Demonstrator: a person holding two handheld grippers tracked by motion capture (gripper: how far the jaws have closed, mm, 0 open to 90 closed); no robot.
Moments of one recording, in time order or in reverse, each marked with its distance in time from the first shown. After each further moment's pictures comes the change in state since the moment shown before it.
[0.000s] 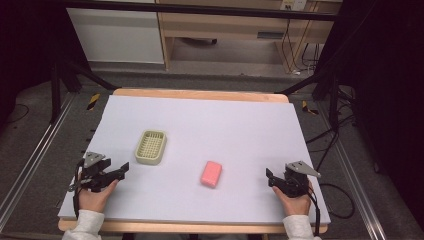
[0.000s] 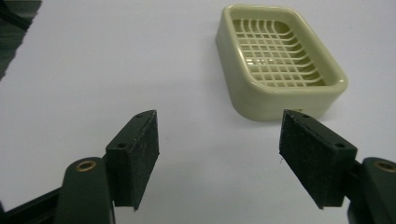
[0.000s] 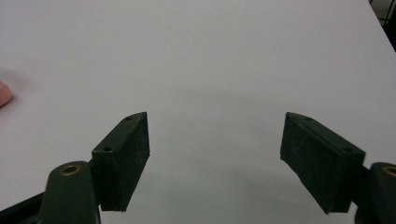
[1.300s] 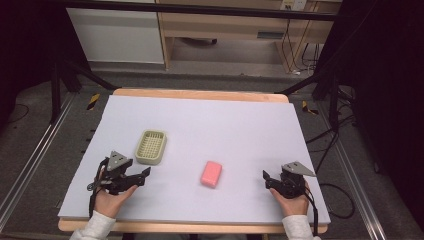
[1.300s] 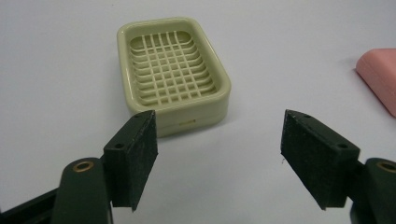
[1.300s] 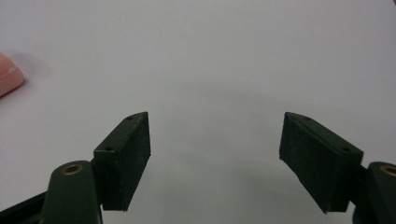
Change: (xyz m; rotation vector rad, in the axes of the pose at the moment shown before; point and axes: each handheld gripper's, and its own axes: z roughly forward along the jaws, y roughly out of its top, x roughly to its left) left arm -0.062 0.016 -0.003 0.008 -0.113 0.159; right arm 0.007 -0.001 0.002 0.025 0.025 -0.034
